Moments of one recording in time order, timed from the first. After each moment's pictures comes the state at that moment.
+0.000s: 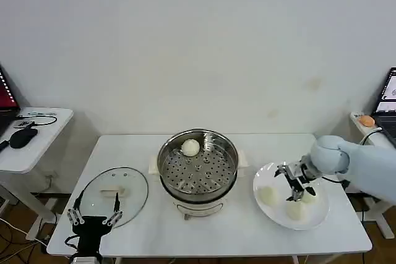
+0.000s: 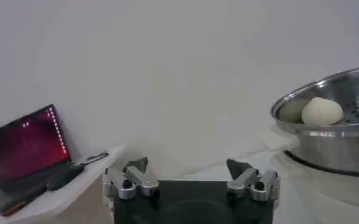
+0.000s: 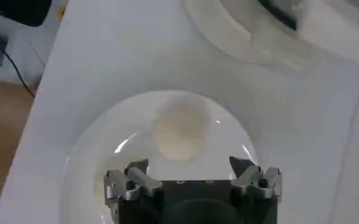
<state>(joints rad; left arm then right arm) 1.79 -1.49 -0.63 -2.28 0.25 0.12 -0.11 0.33 0.52 -1.35 1.56 0.11 -0.20 -0.86</state>
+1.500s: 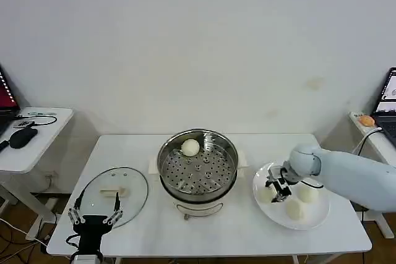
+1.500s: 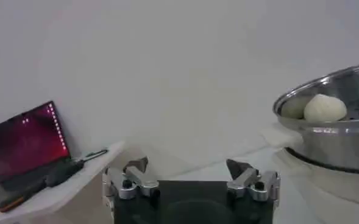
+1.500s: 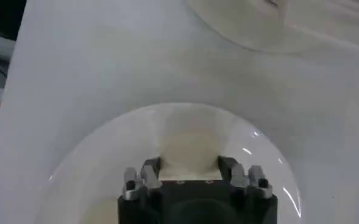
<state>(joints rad) 1.77 -1.50 -0.63 -2.27 0.25 0.12 -0.11 0.19 0.66 -1.23 1.39 0.09 -0.22 -0.90</state>
